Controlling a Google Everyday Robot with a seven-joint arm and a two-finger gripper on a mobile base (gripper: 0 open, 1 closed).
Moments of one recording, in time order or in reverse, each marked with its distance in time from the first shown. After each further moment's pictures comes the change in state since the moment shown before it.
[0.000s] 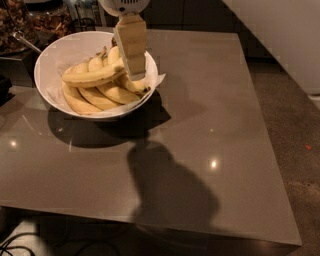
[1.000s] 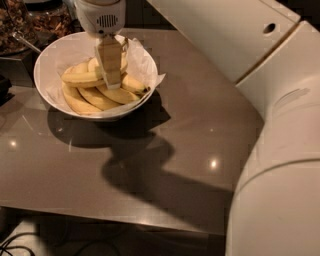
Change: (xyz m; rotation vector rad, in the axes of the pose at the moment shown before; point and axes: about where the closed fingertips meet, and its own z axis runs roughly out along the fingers) arm -0.037 -0.023 0.078 -0.136 -0.088 -0.030
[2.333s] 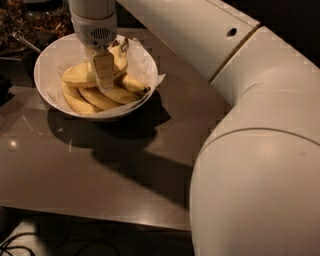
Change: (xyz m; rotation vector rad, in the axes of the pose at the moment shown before) arm -0.011 -0.011 0.045 -0.082 -0.012 -0.013
